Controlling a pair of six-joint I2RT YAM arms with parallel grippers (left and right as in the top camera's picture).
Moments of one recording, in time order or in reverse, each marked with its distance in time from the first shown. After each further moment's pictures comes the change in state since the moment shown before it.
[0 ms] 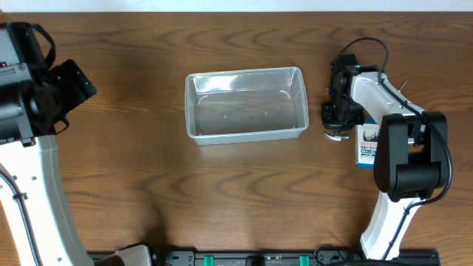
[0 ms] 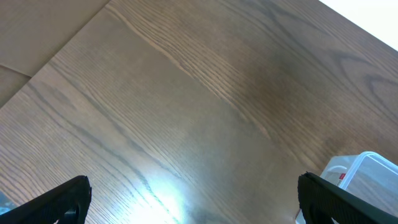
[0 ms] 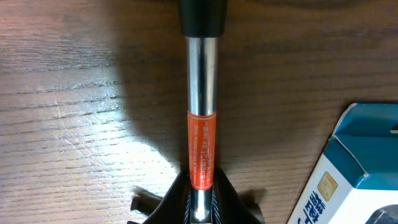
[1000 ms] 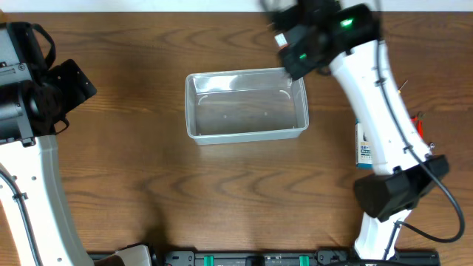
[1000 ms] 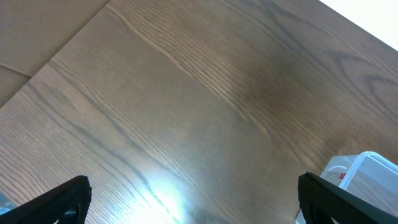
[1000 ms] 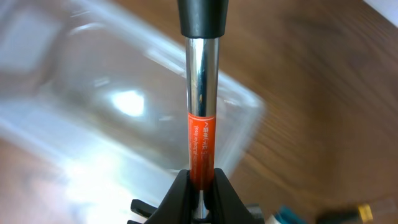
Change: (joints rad) left arm 0.000 0.000 0.000 0.000 0.000 0.000; right arm 0.340 -0.089 0.797 -0.402 -0.113 -0.384
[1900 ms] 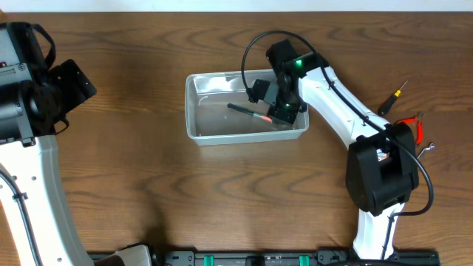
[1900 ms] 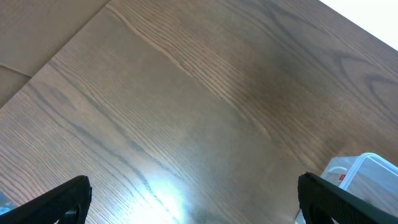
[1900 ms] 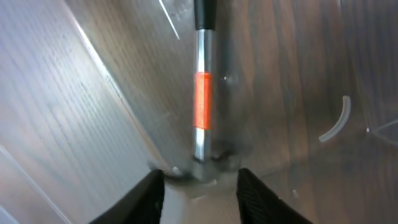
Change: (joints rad) left arm 0.000 0.000 0.000 0.000 0.000 0.000; right arm 0.007 0.055 -0.562 0.307 -0.056 -0.490
